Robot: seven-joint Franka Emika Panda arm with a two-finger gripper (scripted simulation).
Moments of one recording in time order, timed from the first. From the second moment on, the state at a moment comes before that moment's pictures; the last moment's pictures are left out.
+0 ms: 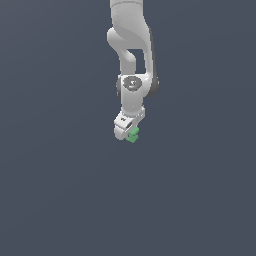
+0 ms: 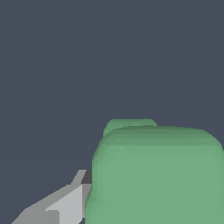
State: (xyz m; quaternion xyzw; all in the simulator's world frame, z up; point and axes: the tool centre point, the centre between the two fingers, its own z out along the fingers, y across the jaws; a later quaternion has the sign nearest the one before) arm -0.108 0.015 0.063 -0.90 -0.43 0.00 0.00
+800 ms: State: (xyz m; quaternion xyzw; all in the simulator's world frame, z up) arm -0.048 0.086 0.151 -0.90 -0.44 0.00 0.00
